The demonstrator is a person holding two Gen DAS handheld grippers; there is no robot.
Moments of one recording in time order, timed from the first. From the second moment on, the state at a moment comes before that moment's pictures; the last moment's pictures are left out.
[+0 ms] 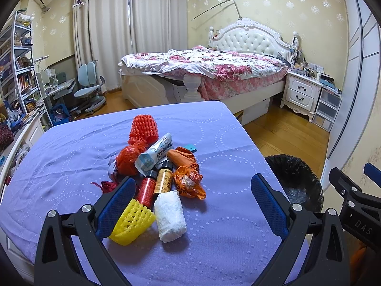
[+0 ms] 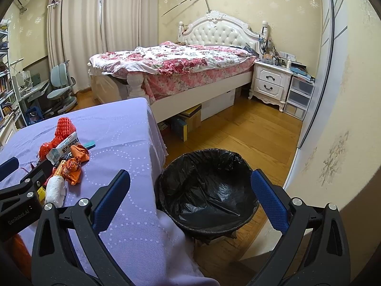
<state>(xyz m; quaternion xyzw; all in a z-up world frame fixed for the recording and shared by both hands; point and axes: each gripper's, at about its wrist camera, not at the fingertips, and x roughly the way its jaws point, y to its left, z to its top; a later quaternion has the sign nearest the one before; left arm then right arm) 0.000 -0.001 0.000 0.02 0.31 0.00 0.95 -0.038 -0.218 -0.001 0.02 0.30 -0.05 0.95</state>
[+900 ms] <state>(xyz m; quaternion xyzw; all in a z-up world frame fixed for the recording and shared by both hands) 0.000 -0.001 0.000 0.02 0.31 0.00 0.95 -0.039 -0.214 -0.006 0.03 0.31 -0.05 0.95</state>
